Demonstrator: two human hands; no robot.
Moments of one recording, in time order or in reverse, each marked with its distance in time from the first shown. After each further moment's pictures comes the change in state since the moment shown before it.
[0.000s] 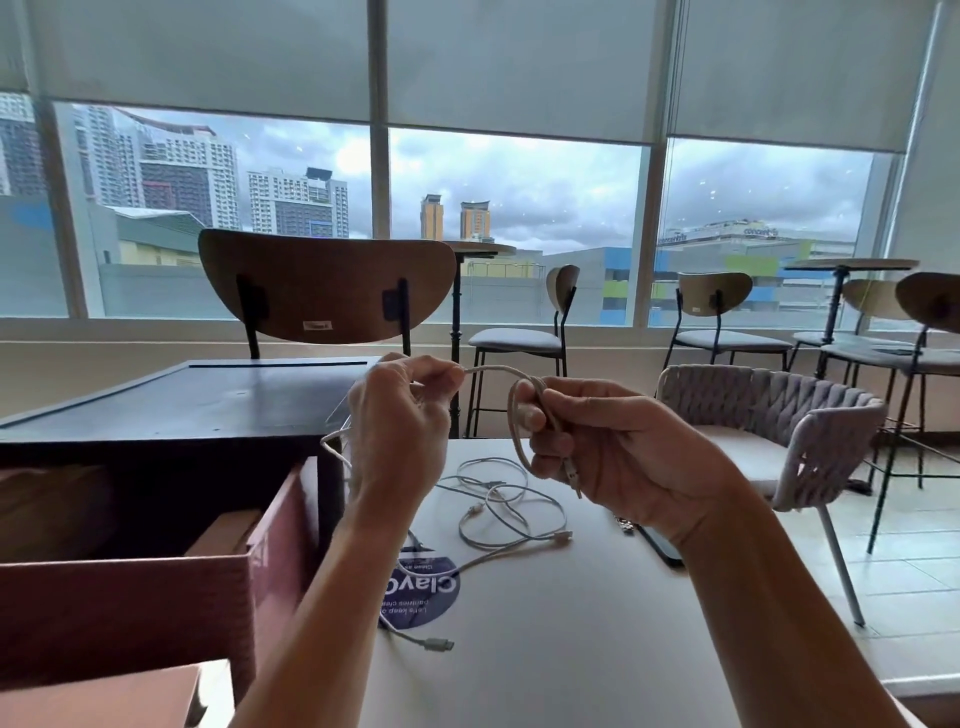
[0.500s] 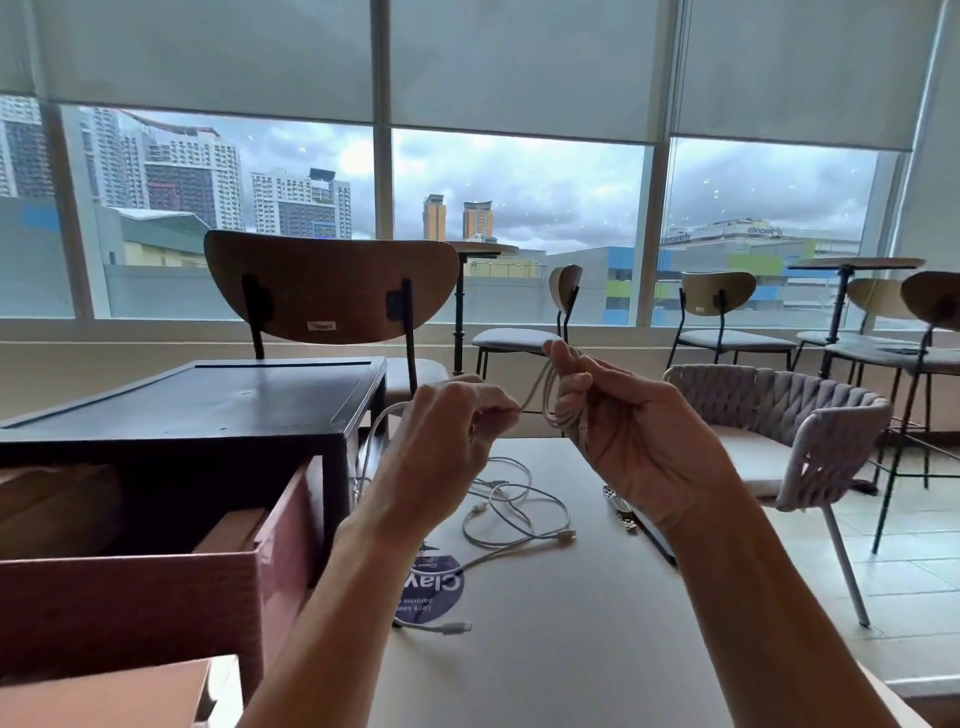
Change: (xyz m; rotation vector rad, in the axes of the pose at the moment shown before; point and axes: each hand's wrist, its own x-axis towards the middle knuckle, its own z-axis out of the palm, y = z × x) left_hand -0.010 0.004 0.002 0.153 -0.379 0.352; right_hand 0.006 0.001 -0.011 0.360 0.237 -0.241
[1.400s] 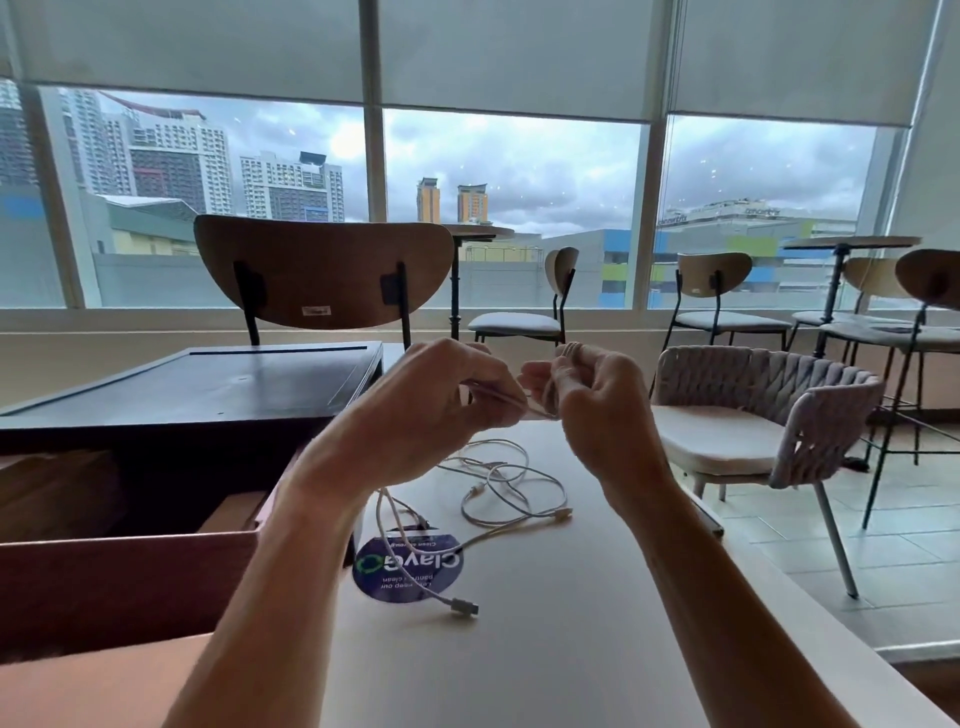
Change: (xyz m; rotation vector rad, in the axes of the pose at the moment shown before) left_hand 0.008 0.015 -0.040 -0.098 -0.303 0.076; right_hand 0.004 0.032 0.012 -1.210 0.537 -0.429
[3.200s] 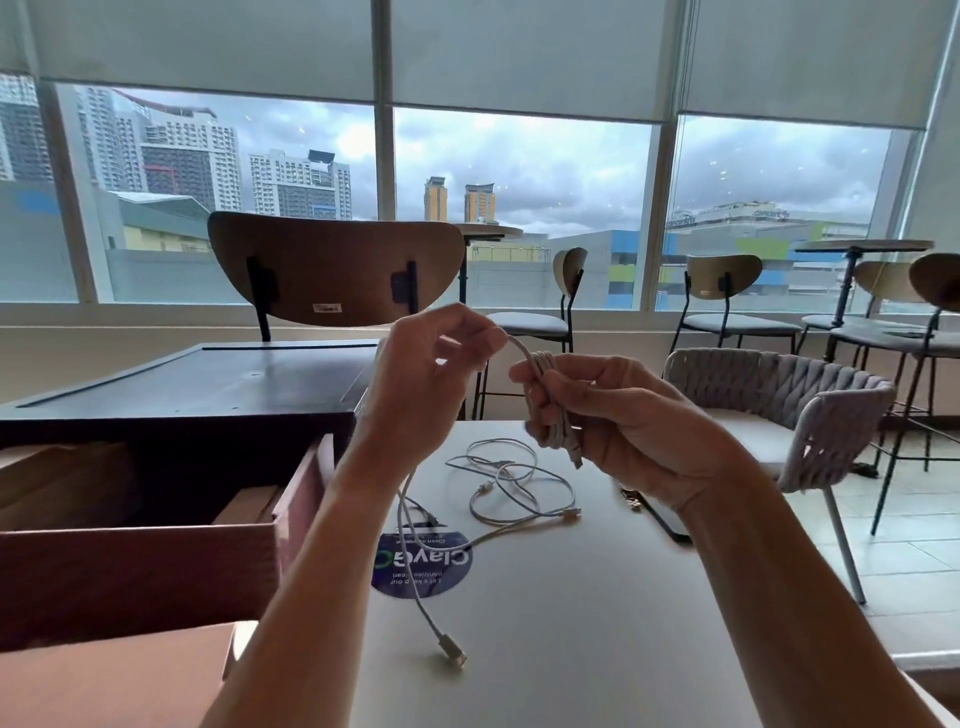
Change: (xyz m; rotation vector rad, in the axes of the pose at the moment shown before) left_hand 0.006 -0.016 0.011 -0.244 0.455 -0.136; right_hand 0.006 -0.003 -0.029 0.591 -0.723 0.221
